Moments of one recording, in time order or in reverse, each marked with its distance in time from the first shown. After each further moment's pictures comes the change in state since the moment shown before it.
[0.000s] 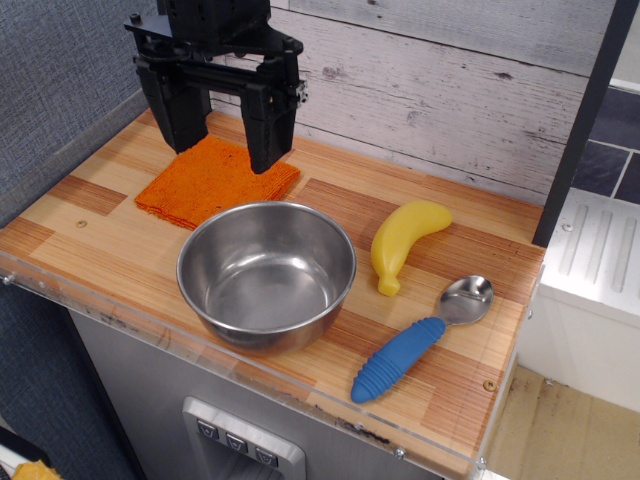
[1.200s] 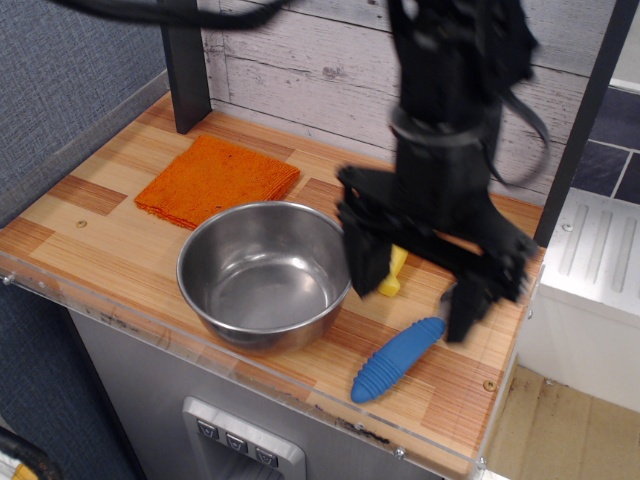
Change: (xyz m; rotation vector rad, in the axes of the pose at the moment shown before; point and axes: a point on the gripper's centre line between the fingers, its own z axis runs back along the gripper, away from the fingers) arm -0.013 -0.128 -0.064 0.012 0.022 -0.191
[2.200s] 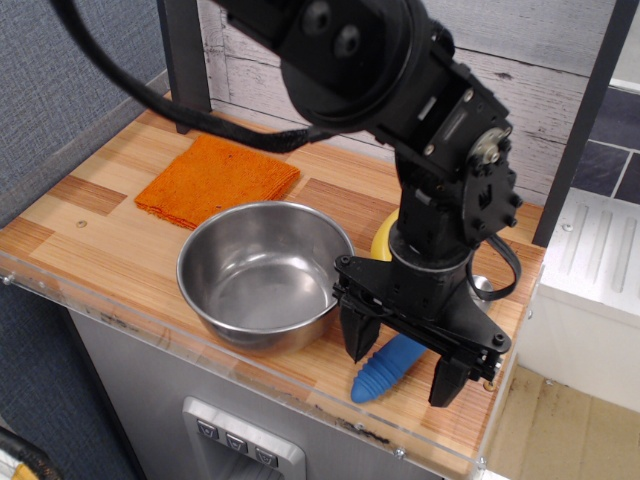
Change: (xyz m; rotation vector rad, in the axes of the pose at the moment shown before) arm 0.005 0.014 -0.065 0.085 -0.058 0.086
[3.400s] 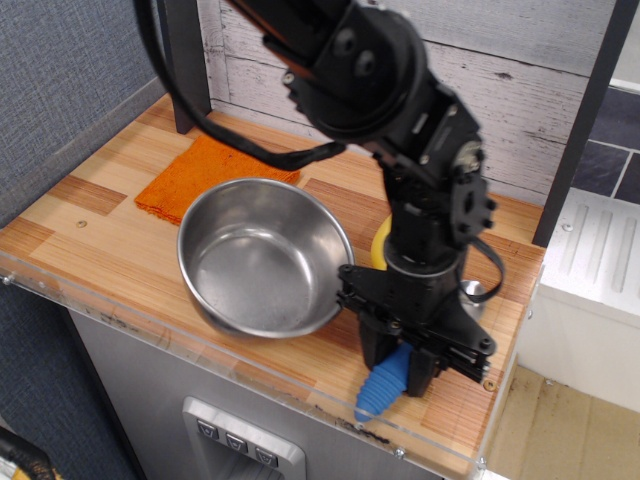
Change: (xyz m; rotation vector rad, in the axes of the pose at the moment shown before) arm 0.005 0.001 -0.021 -0.055 0.058 -0.058
